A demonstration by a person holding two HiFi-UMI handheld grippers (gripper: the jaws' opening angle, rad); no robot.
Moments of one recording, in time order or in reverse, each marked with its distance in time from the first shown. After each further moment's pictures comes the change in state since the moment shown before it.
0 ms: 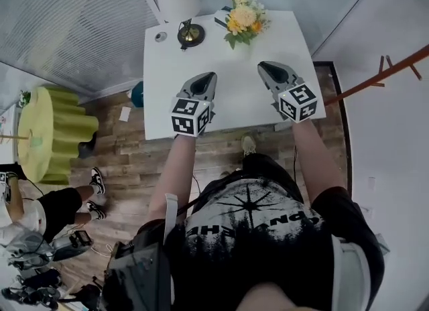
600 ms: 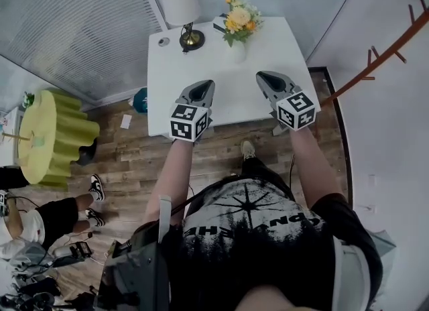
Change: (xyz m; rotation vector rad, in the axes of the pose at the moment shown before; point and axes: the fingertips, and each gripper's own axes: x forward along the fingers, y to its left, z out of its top) left arm -0.063 -0.033 0.000 0.067 -0.016 -0.033; right arm -0.057 0.063 0.016 -0.014 -0.011 -0.025
